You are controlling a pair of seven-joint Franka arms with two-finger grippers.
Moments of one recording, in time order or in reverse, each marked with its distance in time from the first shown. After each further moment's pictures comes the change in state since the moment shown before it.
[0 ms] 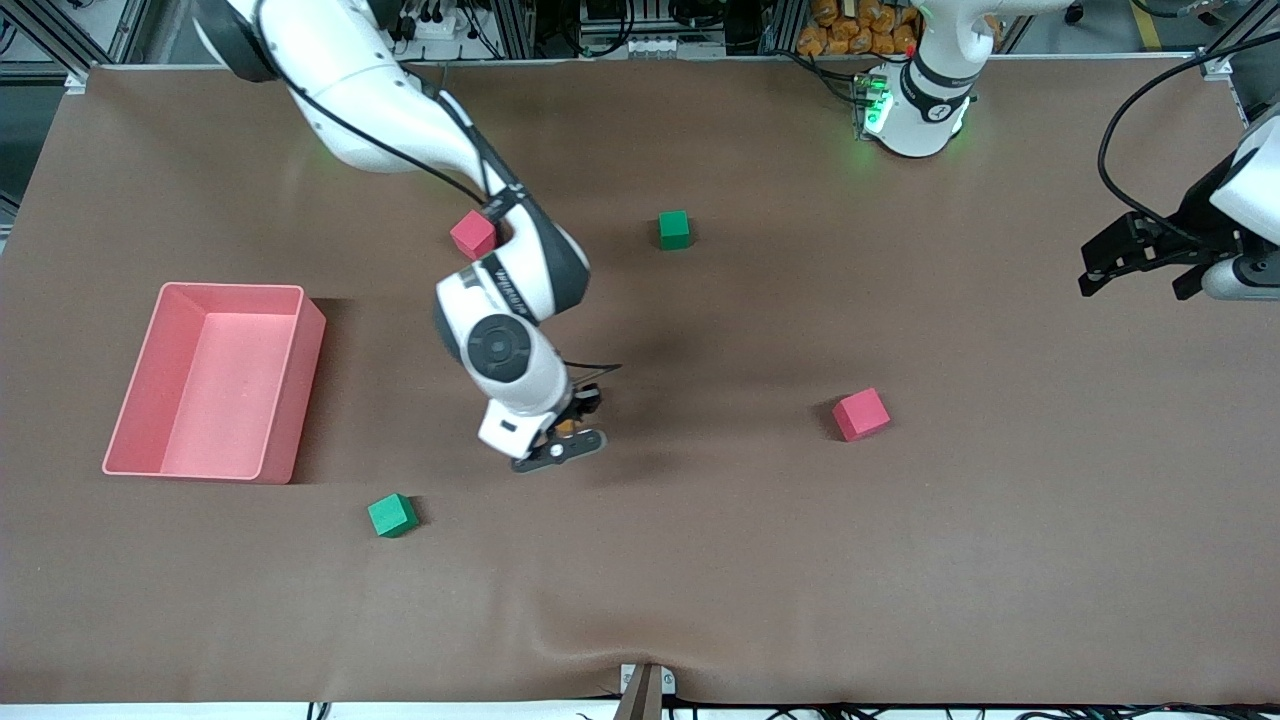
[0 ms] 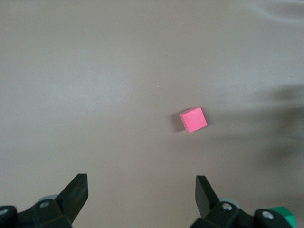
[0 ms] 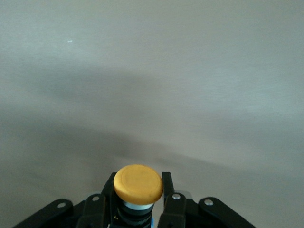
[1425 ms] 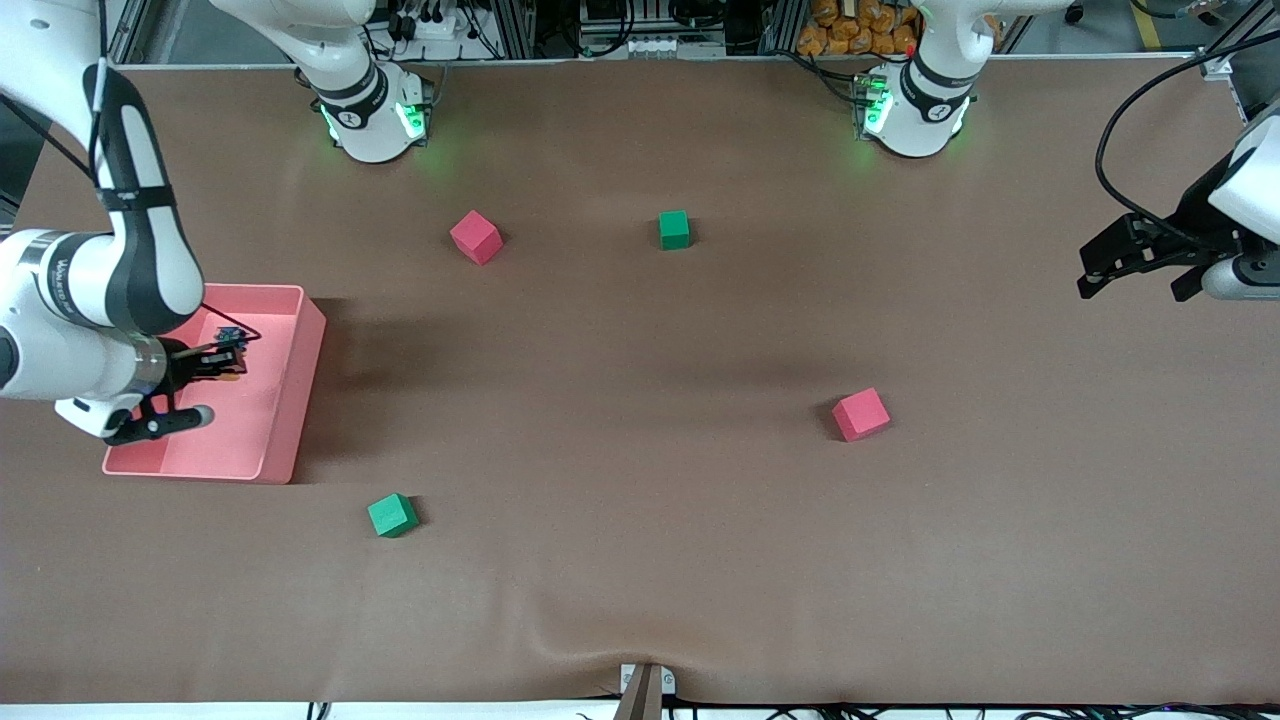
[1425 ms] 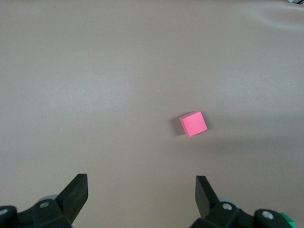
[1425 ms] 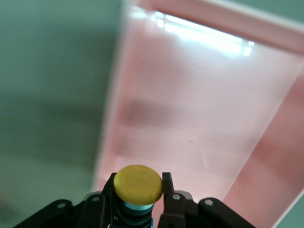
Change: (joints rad) left arm -0.002 -0.007 0.007 -0.018 0.000 0.032 -0.011; right arm -0.686 -0.449 -0.005 -0.452 -0.141 -0.288 -0.631
